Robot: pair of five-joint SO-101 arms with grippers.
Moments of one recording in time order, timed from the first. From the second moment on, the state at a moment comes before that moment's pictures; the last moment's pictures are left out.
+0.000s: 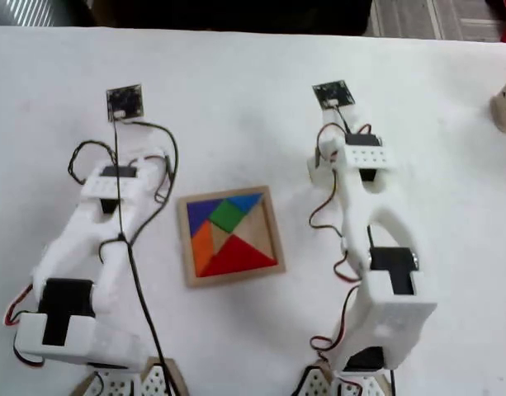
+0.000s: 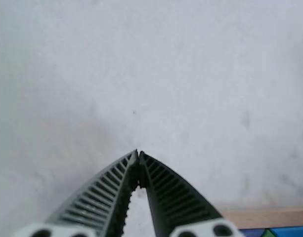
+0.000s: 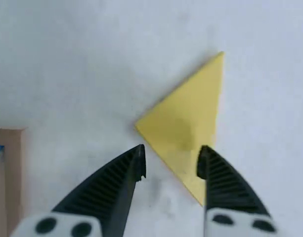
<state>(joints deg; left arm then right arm) -3.4 1.2 36.0 28.9 12.7 -3.1 17.7 9.3 52.2 16.6</state>
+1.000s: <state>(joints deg) -3.4 1.2 36.0 28.9 12.6 -6.4 34.6 -18.8 74.6 16.8</state>
